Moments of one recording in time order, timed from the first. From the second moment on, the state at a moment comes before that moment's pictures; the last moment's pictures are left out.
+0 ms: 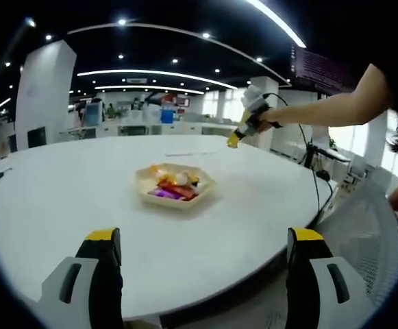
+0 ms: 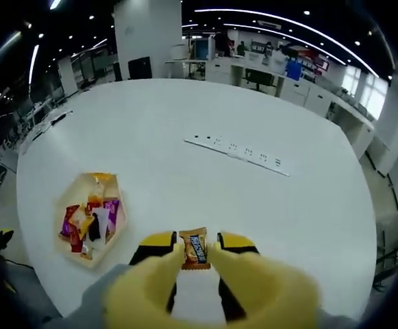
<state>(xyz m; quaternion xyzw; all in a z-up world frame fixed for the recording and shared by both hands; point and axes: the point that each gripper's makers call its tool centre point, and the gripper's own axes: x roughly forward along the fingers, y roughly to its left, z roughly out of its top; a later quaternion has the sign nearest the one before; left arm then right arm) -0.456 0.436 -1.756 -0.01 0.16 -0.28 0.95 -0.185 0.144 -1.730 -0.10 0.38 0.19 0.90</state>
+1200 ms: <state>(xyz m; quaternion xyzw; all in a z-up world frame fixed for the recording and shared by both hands) -0.458 0.441 -1.750 -0.02 0.13 -0.28 0.95 -0.211 0.217 -1.704 -0.09 0.37 0.24 0.89</state>
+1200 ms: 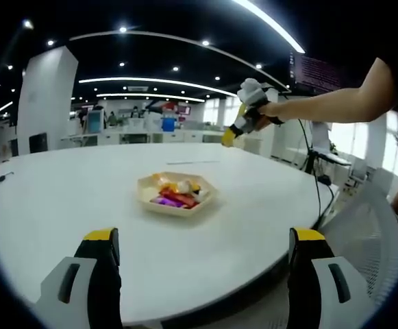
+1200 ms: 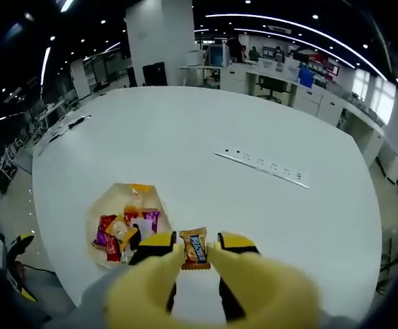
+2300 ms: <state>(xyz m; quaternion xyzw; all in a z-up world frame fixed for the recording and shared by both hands) -0.457 0.440 -1.748 -0.02 0.13 -0.27 0.95 -0.196 0.342 -1.695 -0.10 0.36 0.34 0.86</state>
